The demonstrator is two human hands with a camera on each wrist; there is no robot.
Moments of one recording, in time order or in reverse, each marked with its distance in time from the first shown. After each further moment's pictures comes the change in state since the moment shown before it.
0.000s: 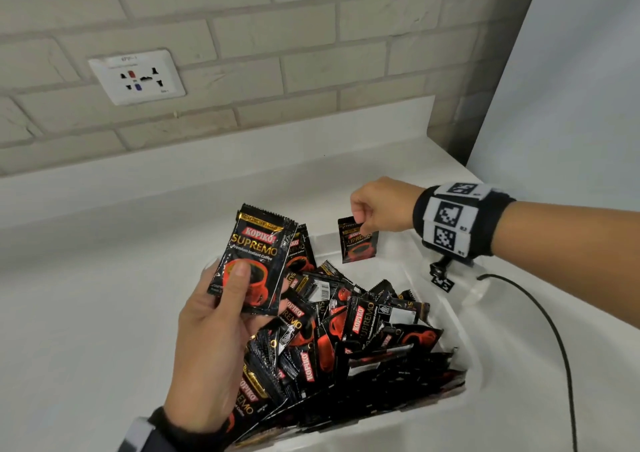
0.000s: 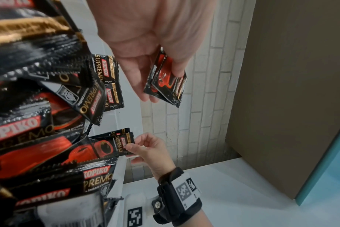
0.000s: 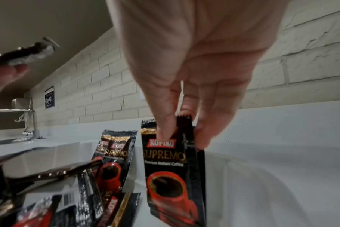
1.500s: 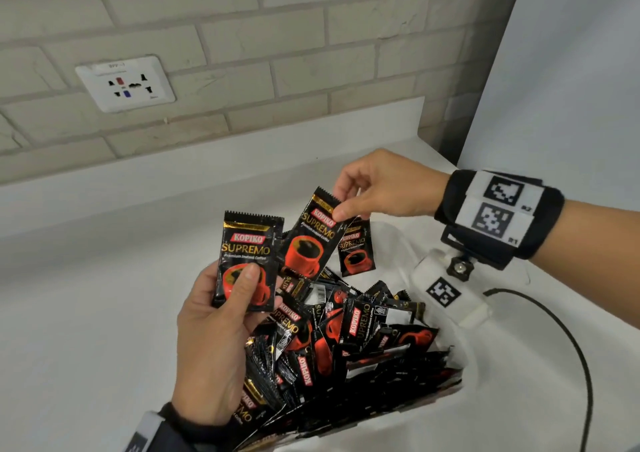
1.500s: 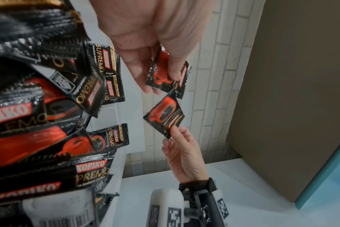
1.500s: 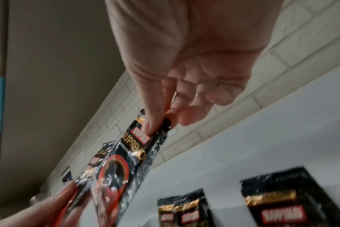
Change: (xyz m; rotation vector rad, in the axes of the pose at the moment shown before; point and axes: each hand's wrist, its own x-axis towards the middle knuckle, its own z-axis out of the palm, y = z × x) left_hand 0.007 -0.003 0.006 -0.010 0.036 0.047; right_hand -0.037 -0.028 -0.033 0.595 0.108 -0.129
